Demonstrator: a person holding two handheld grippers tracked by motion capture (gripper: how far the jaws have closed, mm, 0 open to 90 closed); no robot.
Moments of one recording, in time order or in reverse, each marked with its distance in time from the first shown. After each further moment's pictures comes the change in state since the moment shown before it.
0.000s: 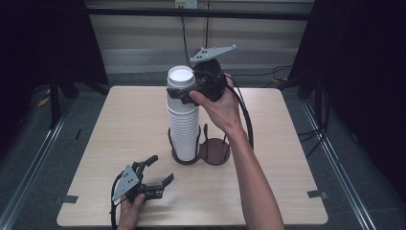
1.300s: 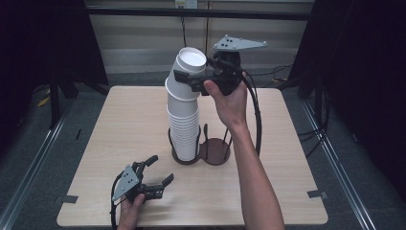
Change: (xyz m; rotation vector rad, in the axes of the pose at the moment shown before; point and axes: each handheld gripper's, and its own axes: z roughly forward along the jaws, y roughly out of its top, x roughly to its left) left arm 0.000 0.000 0.000 0.001 -0.002 0.002; right arm -0.003 0.010 -0.040 -0.264 0.007 0.067
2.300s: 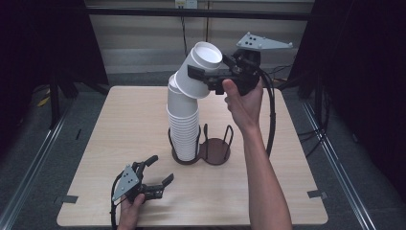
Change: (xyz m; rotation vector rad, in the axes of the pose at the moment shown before) left arm 0.000 0.000 0.000 -0.002 0.000 -0.003; right arm -0.003 0.006 -0.036 -0.088 0.026 0.013
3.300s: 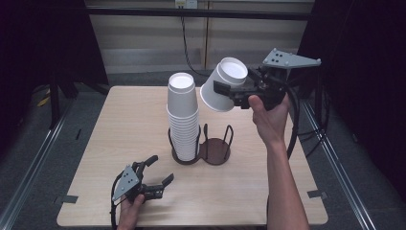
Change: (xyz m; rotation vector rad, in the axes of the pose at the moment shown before) left arm -0.001 0.000 0.000 0.001 0.001 -0.009; right arm -0.006 -0.021 -0.051 0.069 -0.074 -0.030
